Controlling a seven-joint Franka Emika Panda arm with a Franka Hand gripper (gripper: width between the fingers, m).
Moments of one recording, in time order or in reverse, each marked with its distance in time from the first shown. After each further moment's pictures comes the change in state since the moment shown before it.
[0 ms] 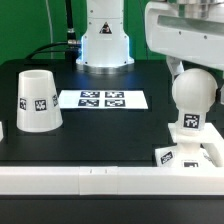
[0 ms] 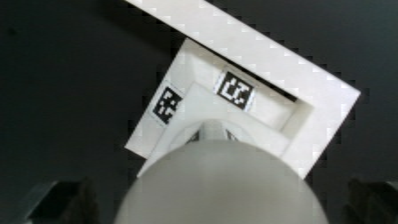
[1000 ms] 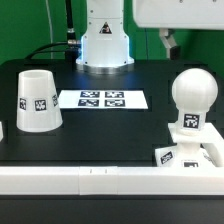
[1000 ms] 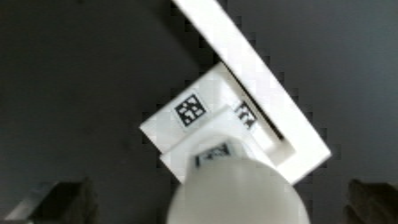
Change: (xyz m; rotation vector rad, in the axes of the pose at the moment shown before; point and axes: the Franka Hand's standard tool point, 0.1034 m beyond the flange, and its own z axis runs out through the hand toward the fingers) arm -0.016 0.029 -0.030 0.010 0.007 -0.442
